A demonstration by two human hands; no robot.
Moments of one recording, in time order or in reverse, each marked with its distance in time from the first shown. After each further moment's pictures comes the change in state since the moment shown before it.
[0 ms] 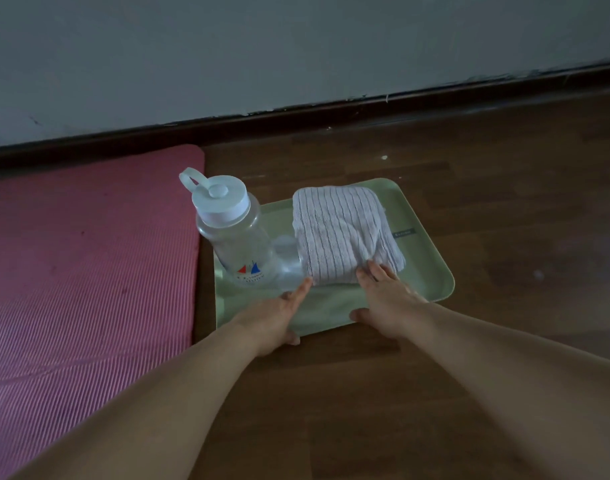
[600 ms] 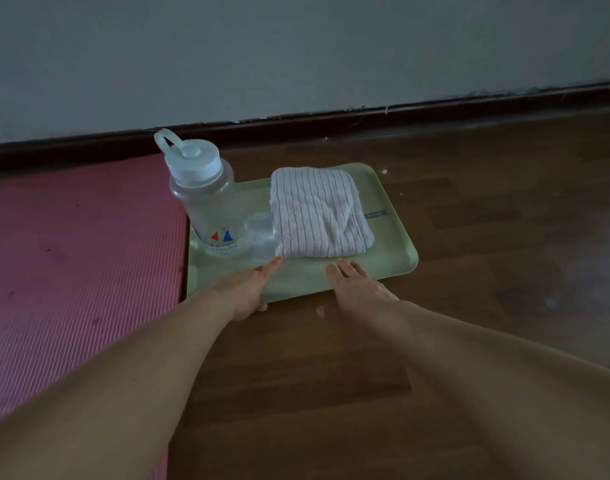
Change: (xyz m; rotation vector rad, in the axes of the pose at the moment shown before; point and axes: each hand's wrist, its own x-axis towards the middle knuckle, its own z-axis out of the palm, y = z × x) left_hand 0.059 -0.052 -0.058 -0.041 0.031 -0.099; right_hand 0.054 -0.040 -0.030 0.038 -0.032 -0.003
